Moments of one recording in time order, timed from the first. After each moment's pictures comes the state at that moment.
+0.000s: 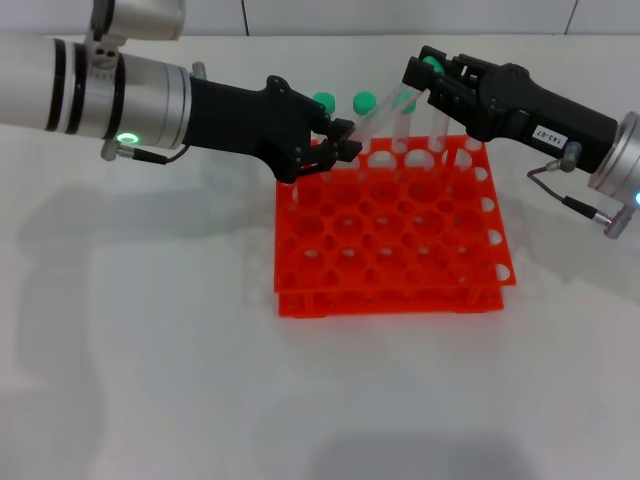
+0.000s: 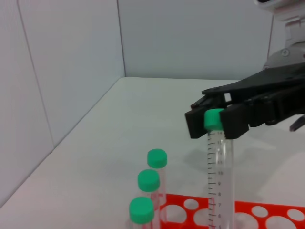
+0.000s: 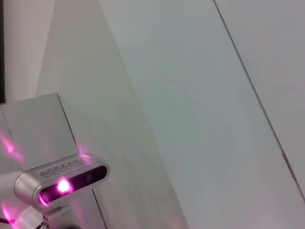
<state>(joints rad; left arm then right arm) -0.86 -2.03 0.90 0.55 2.04 1.38 -1.34 0.73 2.03 -0.87 -0.13 -1.30 -1.48 1.10</state>
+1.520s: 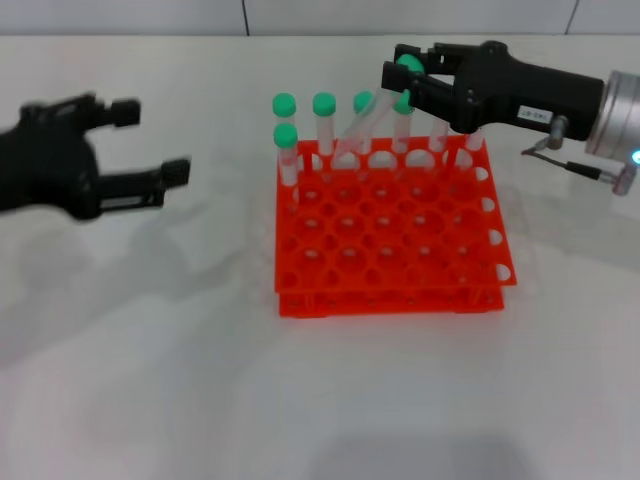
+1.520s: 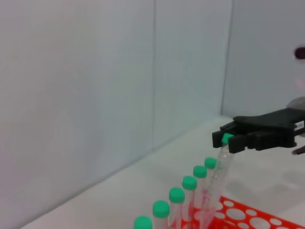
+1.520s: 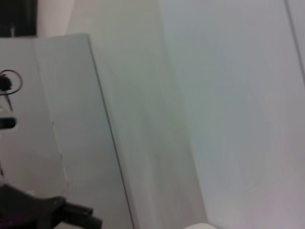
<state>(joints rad) -0.10 -2.09 1.01 1.48 1.75 1.50 -1.76 0.72 2.01 -1.09 -0.42 -1.32 -1.37 1.23</state>
